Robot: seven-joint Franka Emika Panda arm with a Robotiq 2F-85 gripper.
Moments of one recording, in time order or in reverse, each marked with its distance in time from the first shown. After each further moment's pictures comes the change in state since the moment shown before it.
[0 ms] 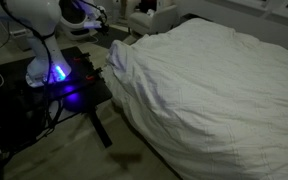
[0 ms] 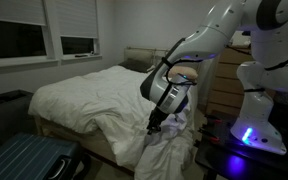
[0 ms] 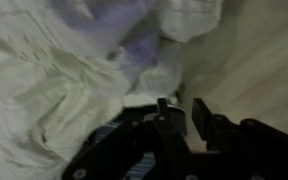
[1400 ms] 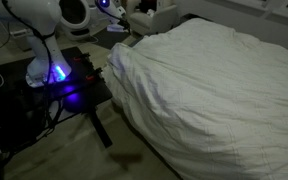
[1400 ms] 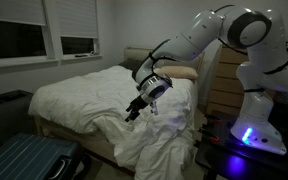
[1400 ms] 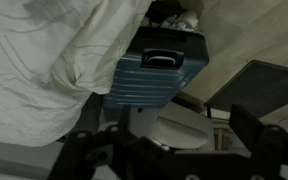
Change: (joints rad) arm 0.027 0.186 -0.395 0.195 0.180 -0.515 -0.220
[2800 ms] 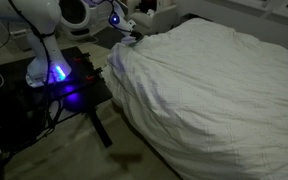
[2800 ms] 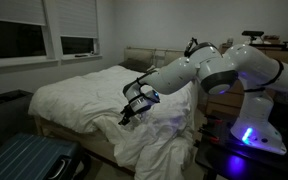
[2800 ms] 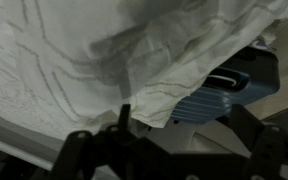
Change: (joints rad) arm -0.030 0.531 -0.169 0.437 0.234 0.002 -0.029
